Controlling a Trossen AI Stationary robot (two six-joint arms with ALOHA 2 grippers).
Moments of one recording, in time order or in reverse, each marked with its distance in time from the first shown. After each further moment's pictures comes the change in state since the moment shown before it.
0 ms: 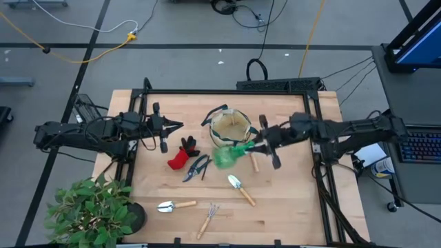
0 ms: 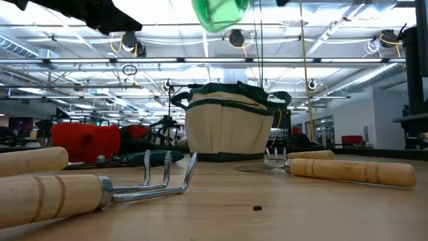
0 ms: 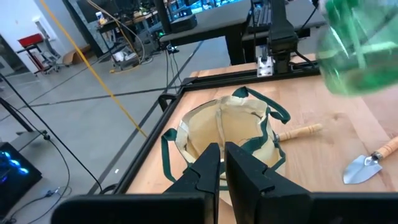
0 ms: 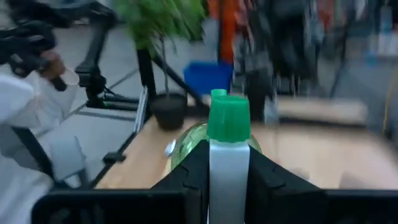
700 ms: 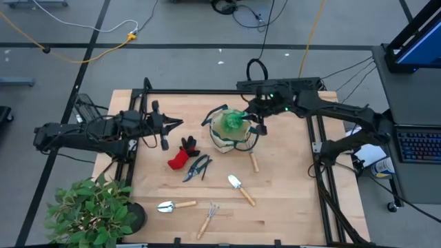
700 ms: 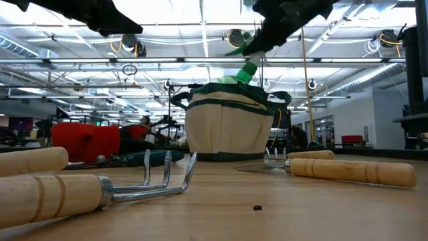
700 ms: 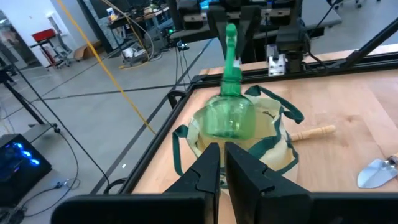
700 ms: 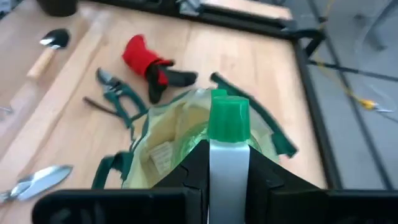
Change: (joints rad) left arm 0.039 0.000 0.000 0.002 -0.009 -0.012; right arm -0.432 0.276 0.275 -0.499 -0.123 -0.341
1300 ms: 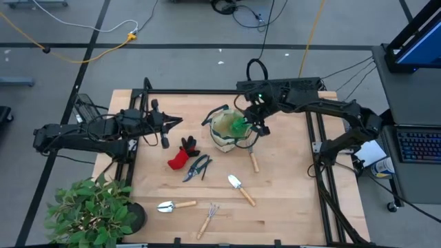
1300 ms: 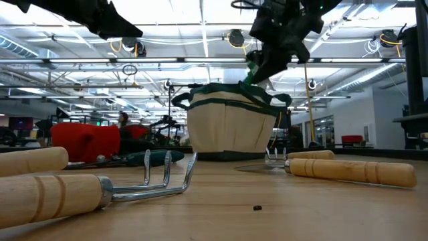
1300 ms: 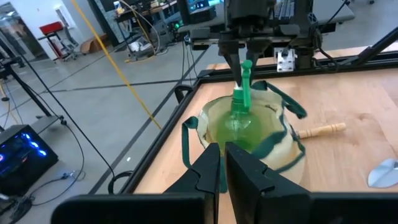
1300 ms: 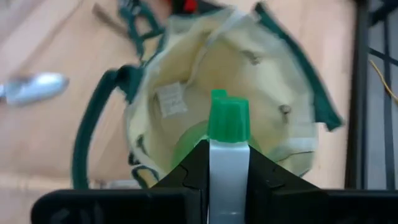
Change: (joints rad) left arm 0.032 0.000 0.000 -0.018 0.003 -0.013; right arm -0.045 0.132 0.024 -0.163 -0.024 -0.363
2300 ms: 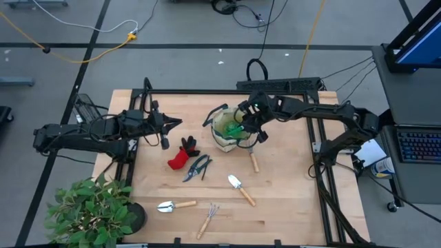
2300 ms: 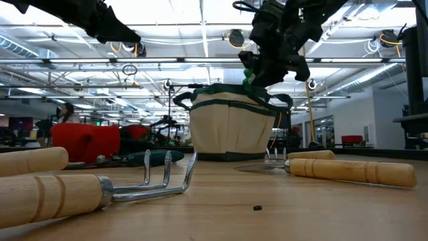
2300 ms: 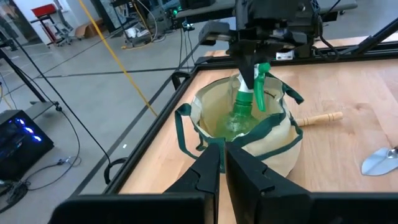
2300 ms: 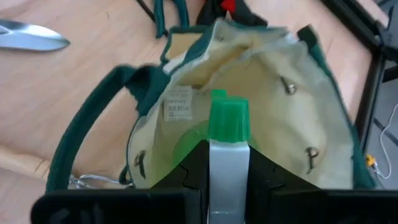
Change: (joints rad) left arm 0.000 0.000 0.000 -0.050 -0.001 -0.038; right arm 0.080 0.020 -0.094 0.166 0.029 -0.194
